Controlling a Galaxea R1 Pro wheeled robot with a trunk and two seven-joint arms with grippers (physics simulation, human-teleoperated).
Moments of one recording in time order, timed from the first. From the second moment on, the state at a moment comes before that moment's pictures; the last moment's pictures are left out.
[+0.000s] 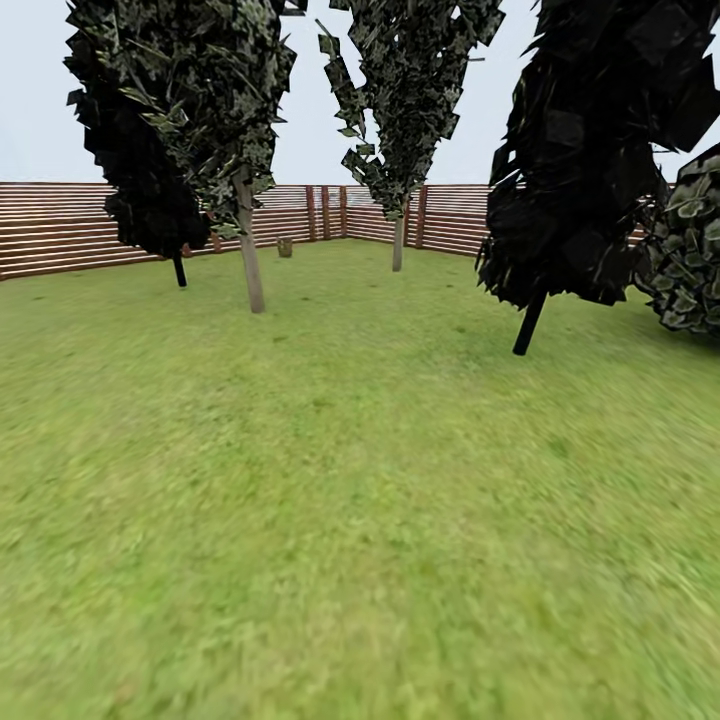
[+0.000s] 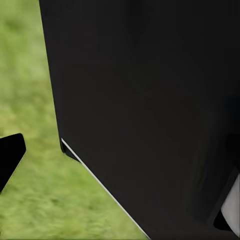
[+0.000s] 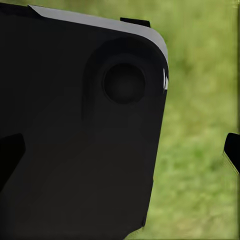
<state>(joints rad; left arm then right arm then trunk) 0.00 -0.02 0.01 -0.01 0.01 0.00 -0.01 -0.06 -0.01 0.03 -0.01 0.07 -0.12 -0.01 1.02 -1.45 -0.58</state>
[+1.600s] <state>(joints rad) 0.00 -0.02 0.01 -0.01 0.01 0.00 -0.01 -0.06 -0.01 0.03 -0.01 0.07 -0.12 -0.01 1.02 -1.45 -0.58</state>
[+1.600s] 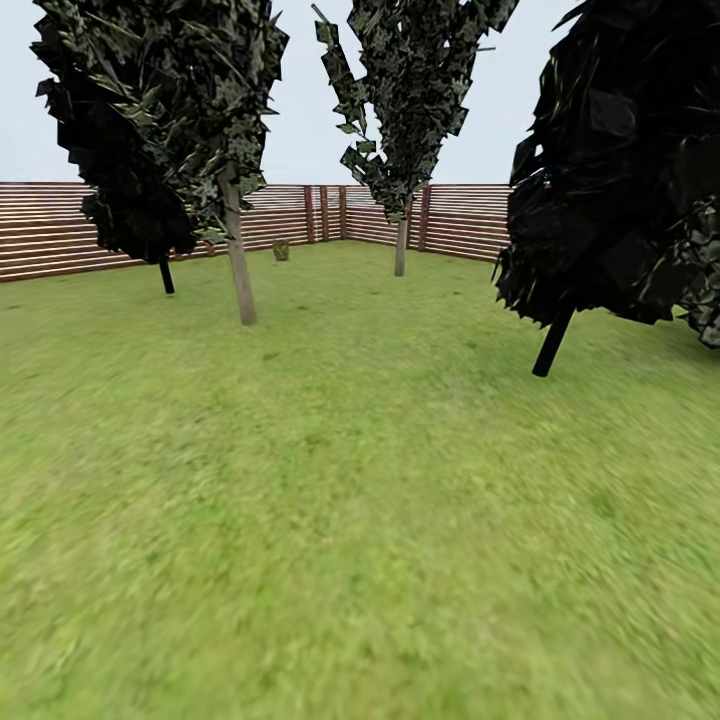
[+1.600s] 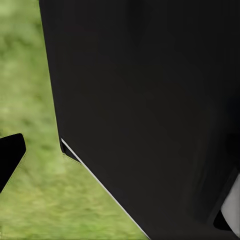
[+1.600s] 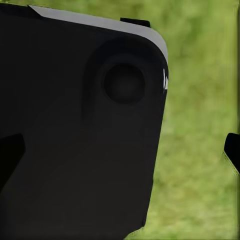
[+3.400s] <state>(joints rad) 0.00 -0.02 0.01 -0.01 0.01 0.00 -0.01 -0.06 -0.01 0.03 -0.01 0.07 -0.12 -0.01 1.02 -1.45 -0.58</state>
